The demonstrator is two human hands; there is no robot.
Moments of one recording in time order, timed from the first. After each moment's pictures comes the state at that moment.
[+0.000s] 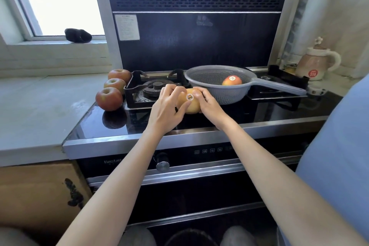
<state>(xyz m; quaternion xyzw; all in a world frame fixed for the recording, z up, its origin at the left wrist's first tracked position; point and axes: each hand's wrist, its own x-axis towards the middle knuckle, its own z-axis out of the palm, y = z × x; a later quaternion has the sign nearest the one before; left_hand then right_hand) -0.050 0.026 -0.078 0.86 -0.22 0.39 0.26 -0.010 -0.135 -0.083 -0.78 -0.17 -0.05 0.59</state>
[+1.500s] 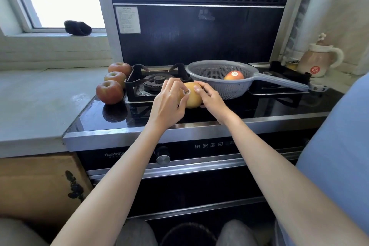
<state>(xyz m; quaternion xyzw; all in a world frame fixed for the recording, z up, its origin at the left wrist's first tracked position) -0.053 0.025 -0.080 0.83 -0.24 0.44 0.26 -0.012 -0.136 -0.079 -0.77 -0.18 -0.04 0.61</state>
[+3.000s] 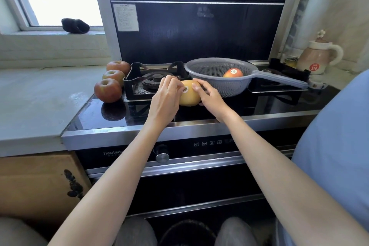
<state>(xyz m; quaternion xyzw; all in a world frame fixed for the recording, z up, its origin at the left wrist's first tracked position) -0.046 0.026 -0.081 0.83 -0.21 0.45 0.26 -0.013 -0.135 -0.079 -0.79 -0.17 -0.06 0.59</state>
